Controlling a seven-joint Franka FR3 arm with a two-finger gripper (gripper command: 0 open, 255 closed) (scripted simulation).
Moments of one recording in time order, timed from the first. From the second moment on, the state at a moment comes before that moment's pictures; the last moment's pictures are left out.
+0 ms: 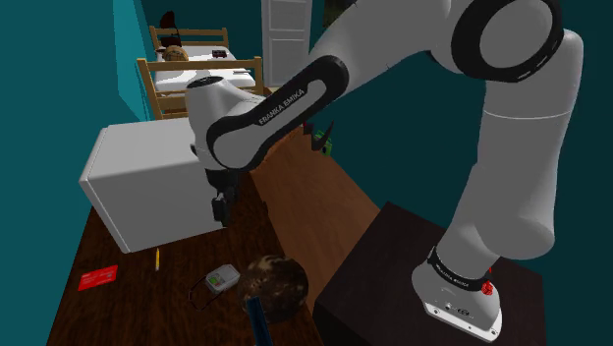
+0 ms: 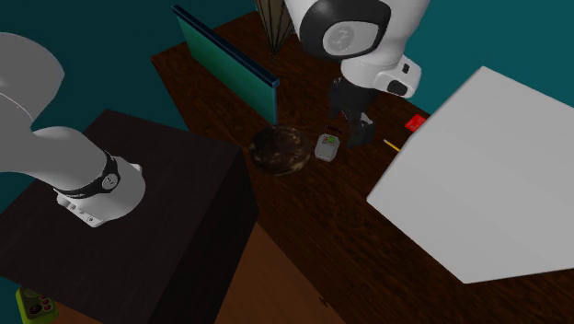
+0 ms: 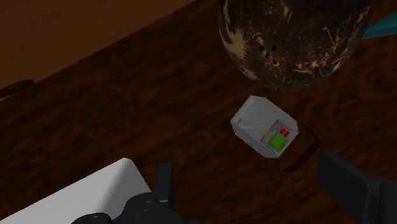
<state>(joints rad) 0.23 0.31 0.26 -1.98 -0.07 2.23 -0.13</state>
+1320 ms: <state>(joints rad) 0.44 0.88 0.26 -1.51 -0.27 2.24 -0.21</state>
